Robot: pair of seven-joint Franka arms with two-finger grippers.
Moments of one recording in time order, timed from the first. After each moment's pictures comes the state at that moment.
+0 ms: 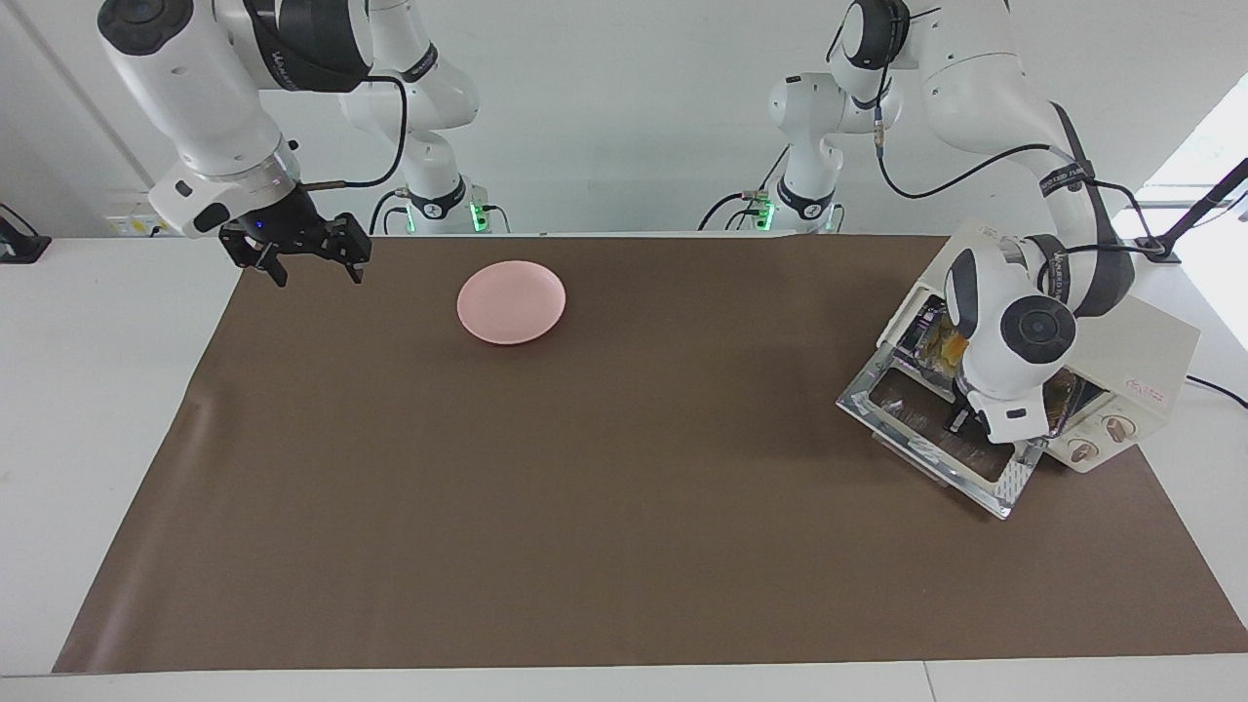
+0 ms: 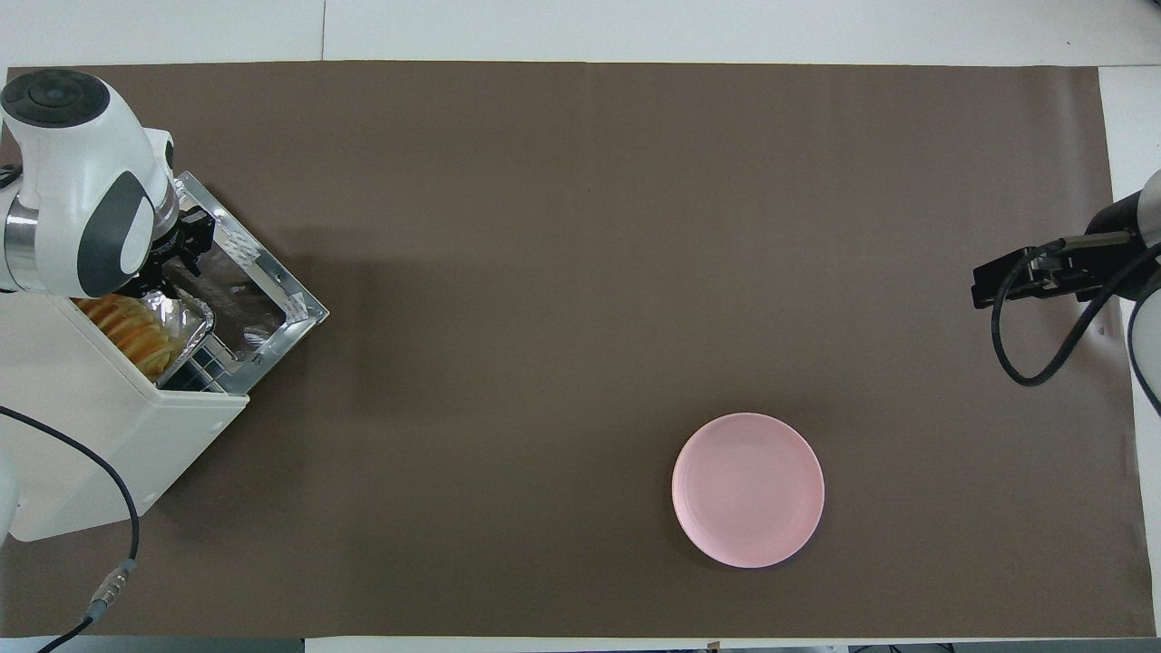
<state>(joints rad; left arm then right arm) -0.10 0.42 0.08 -1.66 0.29 1.84 -0.91 0.06 0.00 -0.05 -1.65 -0.01 1.56 -0.03</state>
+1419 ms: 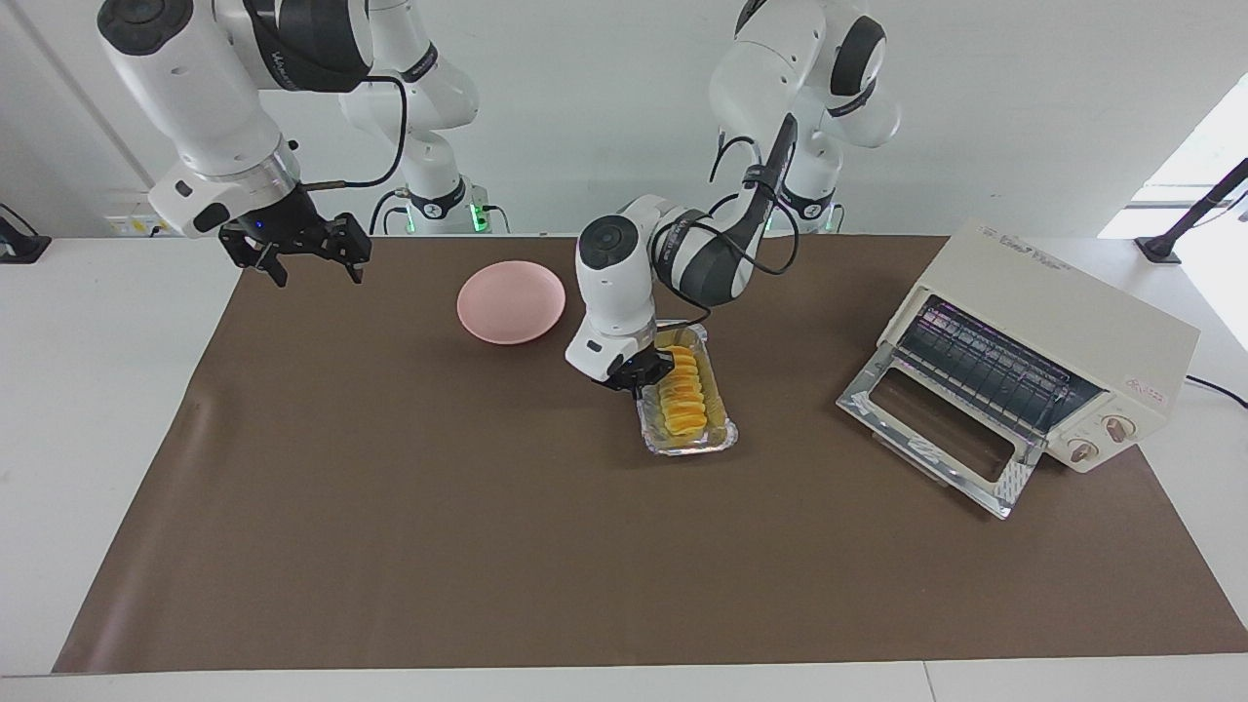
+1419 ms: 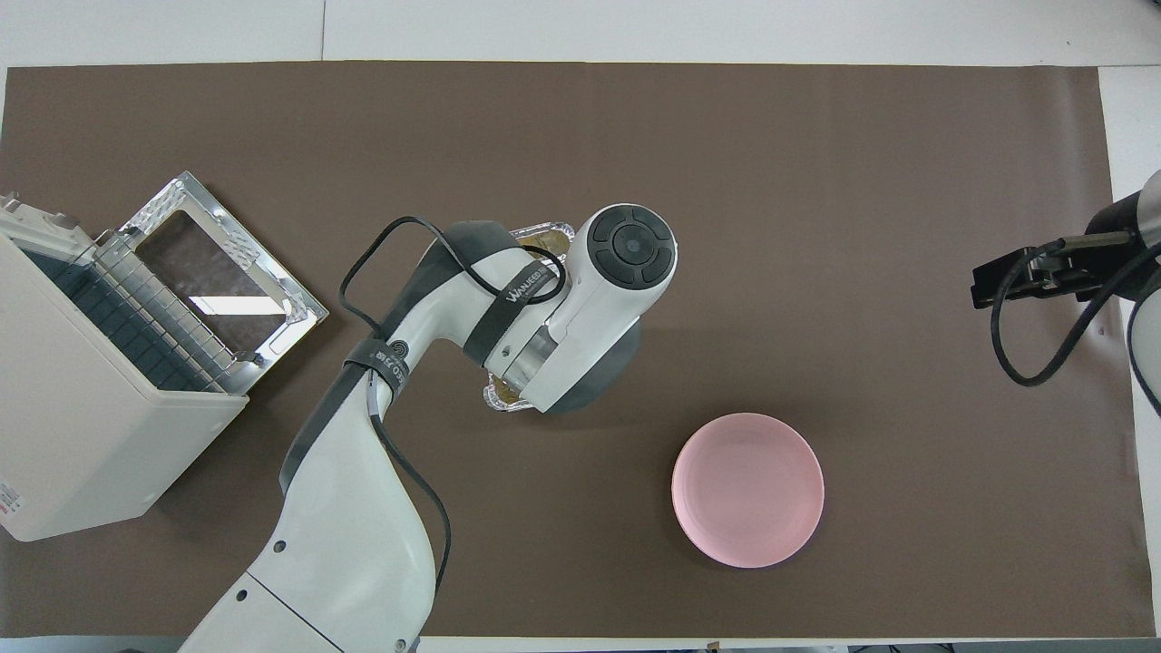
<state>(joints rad) -0.78 0.58 0.03 -1.45 0.06 1.96 -0.76 0.06 0.00 -0.05 -1.65 -0.01 1.56 -0.03</state>
